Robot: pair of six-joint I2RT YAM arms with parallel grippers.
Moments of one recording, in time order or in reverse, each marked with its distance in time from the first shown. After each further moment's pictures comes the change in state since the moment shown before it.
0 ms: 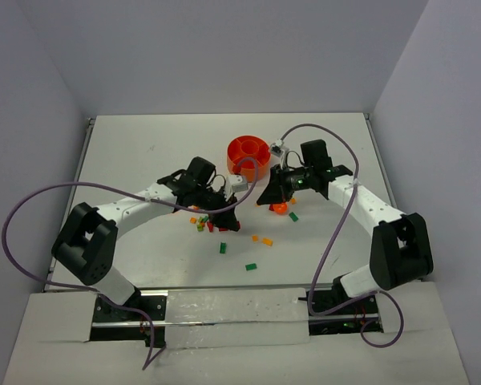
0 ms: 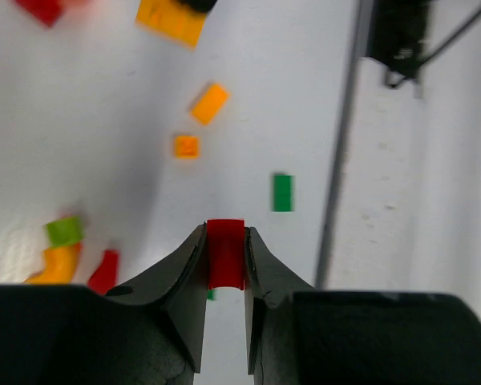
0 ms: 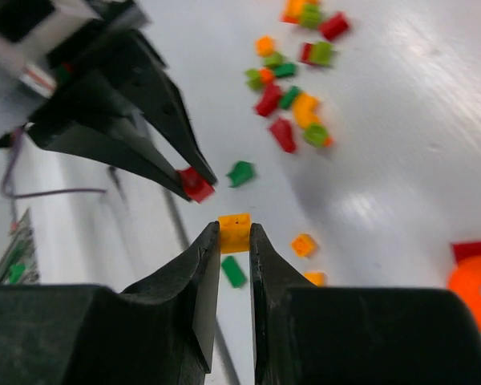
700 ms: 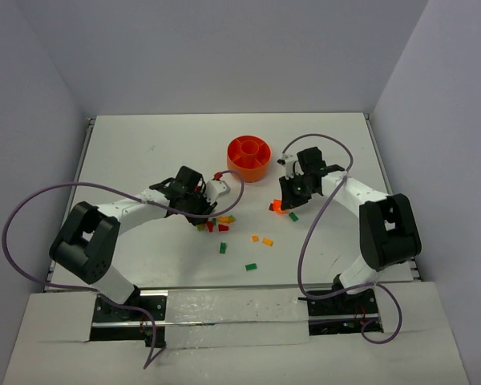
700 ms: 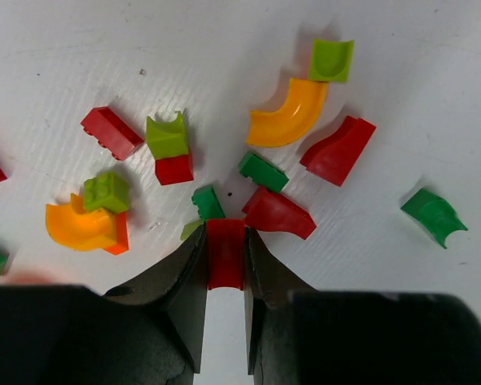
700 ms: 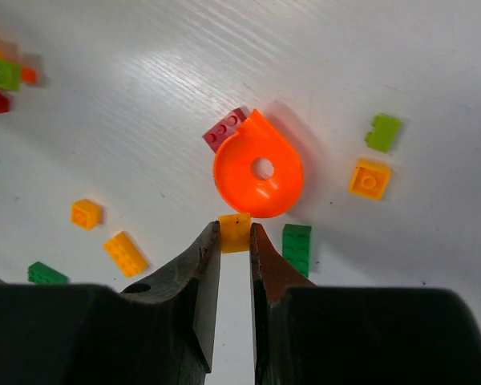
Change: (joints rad) left arm 0.095 -0.002 -0.150 0.033 -0.552 0.136; right arm -0.028 0.151 -0.008 -0.122 0.605 -0.113
